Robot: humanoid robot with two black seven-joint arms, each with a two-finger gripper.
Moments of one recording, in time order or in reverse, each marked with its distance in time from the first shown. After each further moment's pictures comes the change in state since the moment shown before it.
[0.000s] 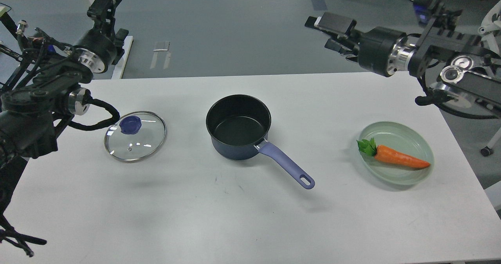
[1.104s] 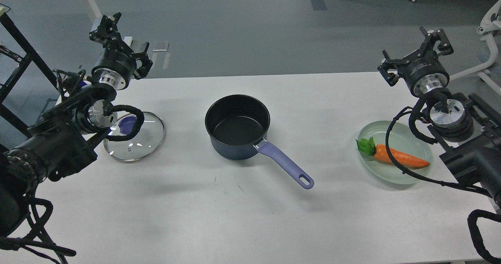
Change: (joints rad) left arm 0.152 -0.051 -0.214 -0.037 -0.325 -0.128 -0.004; right arm -0.392 0.366 0.622 -0.529 0.826 0.035 0.029
